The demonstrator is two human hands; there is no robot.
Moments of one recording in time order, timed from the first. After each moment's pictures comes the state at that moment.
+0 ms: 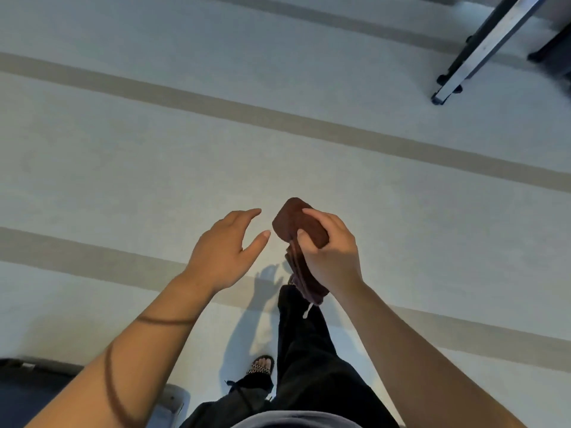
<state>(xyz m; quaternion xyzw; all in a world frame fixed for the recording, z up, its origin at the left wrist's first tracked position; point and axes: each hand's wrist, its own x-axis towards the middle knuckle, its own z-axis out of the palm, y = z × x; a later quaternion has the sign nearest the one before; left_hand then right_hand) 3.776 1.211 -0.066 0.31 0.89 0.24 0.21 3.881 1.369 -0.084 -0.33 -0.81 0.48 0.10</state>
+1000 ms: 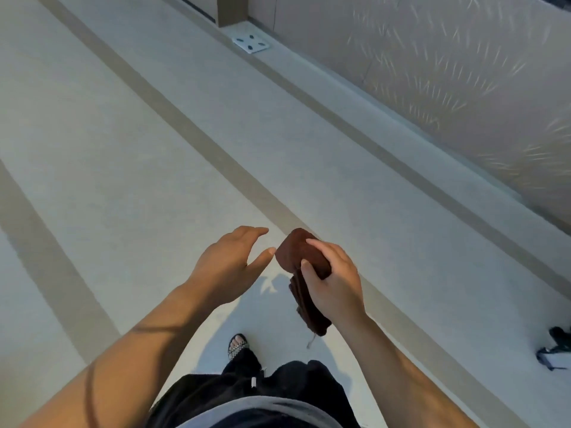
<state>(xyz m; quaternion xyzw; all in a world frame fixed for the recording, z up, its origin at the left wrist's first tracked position) 3.288 1.258 -0.032 0.10 0.95 0.28 0.10 3.312 1.458 -0.052 -0.03 -0.91 0.41 0.02</state>
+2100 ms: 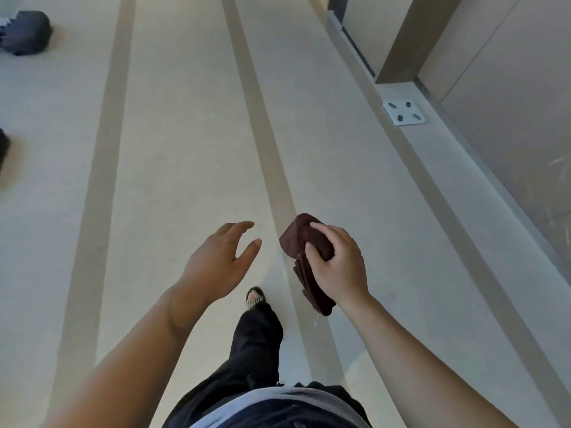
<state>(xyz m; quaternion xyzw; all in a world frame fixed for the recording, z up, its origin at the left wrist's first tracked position) 2.647 1.007 -0.036 -0.25 0.91 0.34 0.00 2.529 1.182 -0.061 0.24 -0.87 0.42 -0.09</state>
